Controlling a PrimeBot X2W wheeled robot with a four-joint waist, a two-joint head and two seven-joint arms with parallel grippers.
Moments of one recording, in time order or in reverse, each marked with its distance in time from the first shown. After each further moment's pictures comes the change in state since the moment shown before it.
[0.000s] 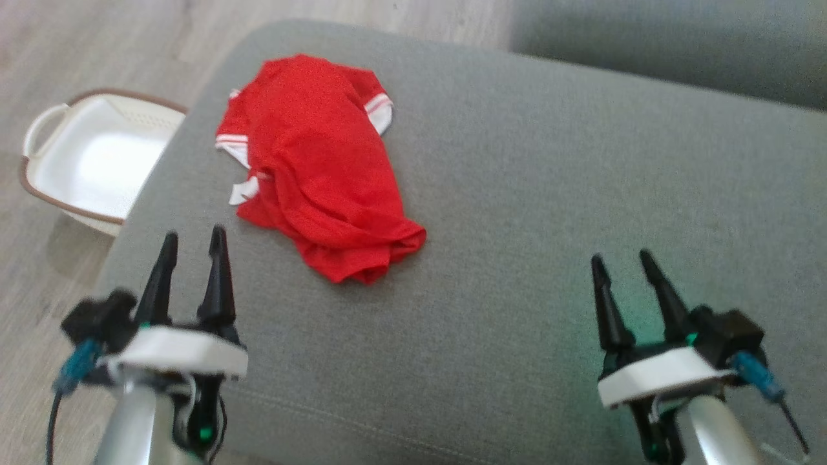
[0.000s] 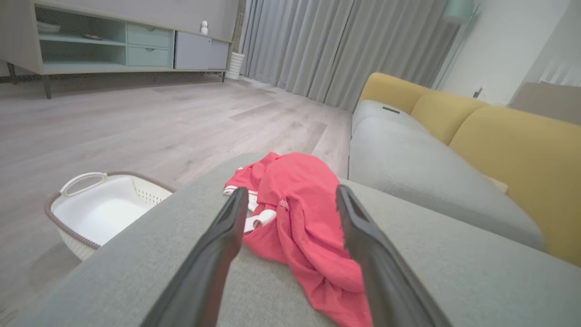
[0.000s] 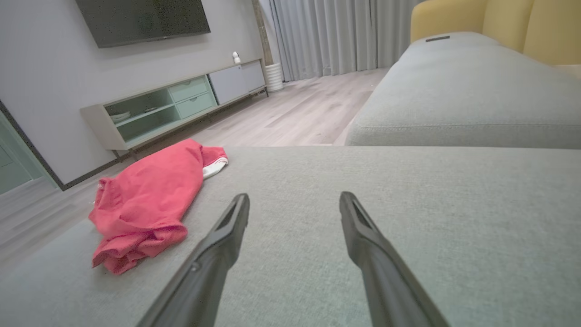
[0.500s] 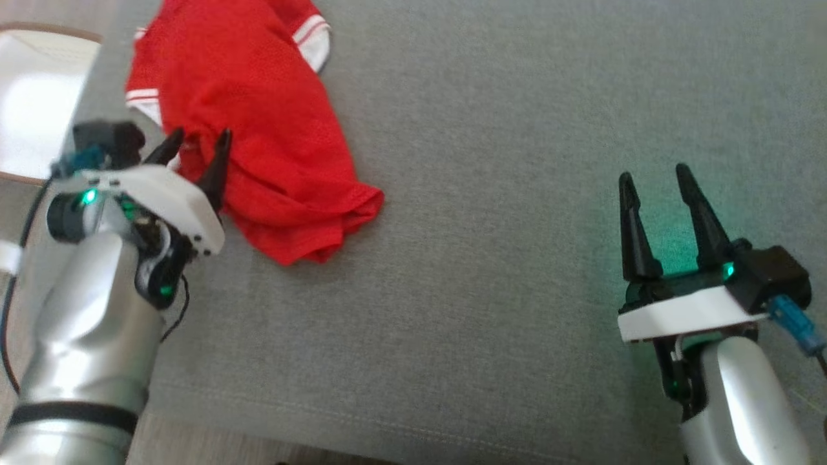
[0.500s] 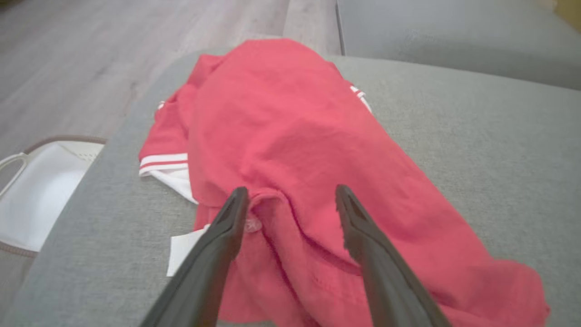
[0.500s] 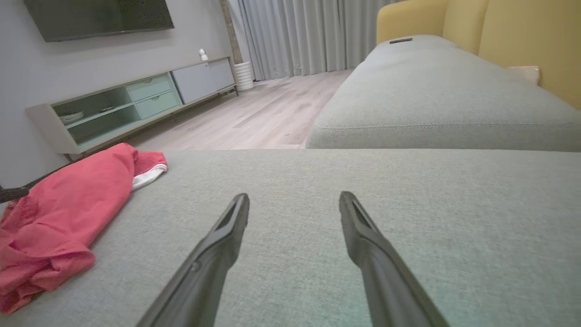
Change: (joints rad) left arm -0.540 0.198 -0.270 0.473 -0.107 -0.007 0.253; right arm -0.106 -0.002 -0.069 -0.170 -0.097 0.000 0.059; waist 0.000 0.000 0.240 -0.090
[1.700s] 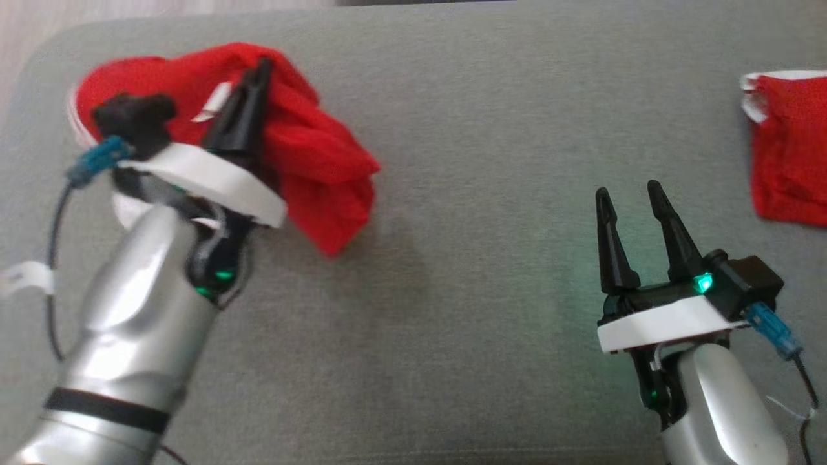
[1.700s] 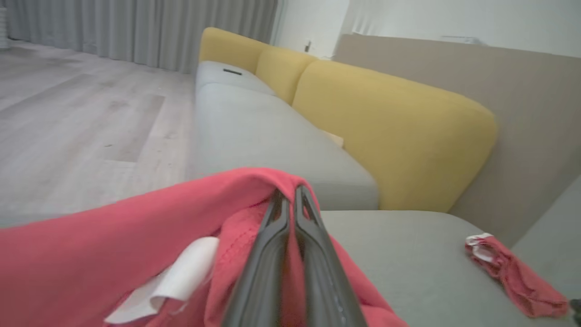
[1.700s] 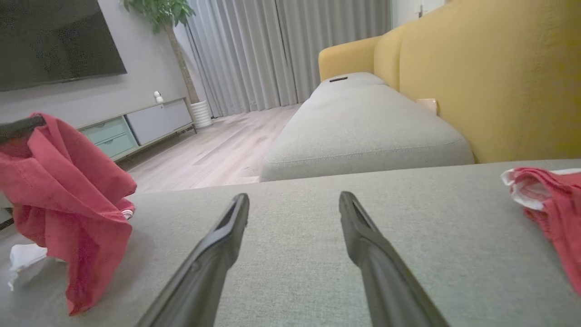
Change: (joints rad) left arm -0.045 0.014 -0.249 -0.200 -0.296 0.032 -0.245; right arm -0.017 0.000 0.065 0.094 0.097 0.000 -0.052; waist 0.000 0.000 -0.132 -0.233
